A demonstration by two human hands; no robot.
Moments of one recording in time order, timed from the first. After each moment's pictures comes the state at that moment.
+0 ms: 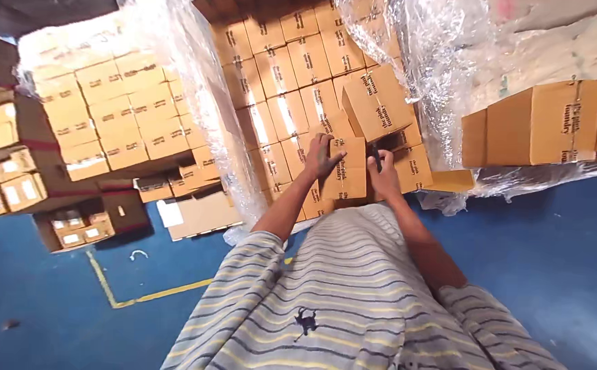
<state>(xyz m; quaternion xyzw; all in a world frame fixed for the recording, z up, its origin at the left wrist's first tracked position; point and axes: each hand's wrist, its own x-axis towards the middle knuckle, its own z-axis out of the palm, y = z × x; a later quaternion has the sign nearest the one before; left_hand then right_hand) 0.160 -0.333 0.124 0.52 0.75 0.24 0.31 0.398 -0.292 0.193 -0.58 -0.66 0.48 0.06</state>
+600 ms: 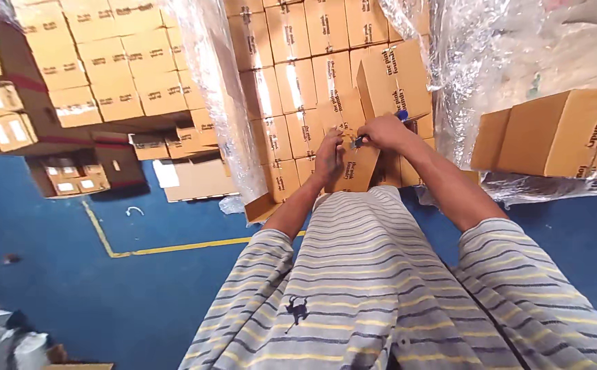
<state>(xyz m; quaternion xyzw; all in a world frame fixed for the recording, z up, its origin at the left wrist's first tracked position) 0.220 -0.381 0.089 0.52 0.68 0.49 0.13 0.333 -0.180 0.195 -0.10 -0.94 0.21 -0.24</state>
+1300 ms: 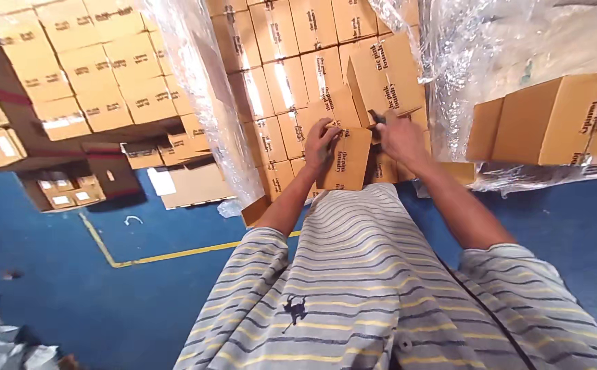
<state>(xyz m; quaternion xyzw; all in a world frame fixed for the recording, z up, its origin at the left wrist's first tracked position) 0.195 -0.364 0.099 0.56 0.73 0.37 0.12 0.379 -0.208 0.239 -0.41 -0.86 0.25 -0.15</state>
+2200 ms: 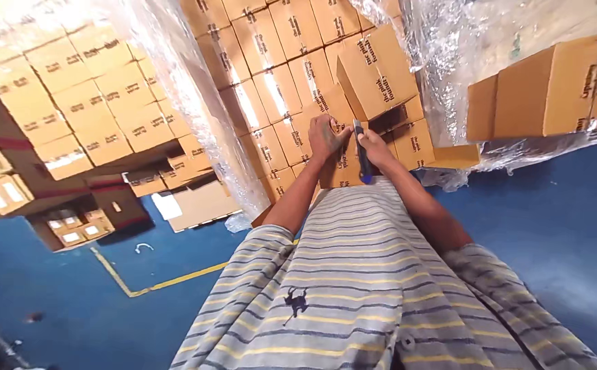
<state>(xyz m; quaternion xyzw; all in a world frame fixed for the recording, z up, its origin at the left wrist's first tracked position) 0.189 -0.318 0.136 0.42 0.81 0.24 0.32 0.367 -0.272 0.171 -0.50 -0.58 0.65 0.01</state>
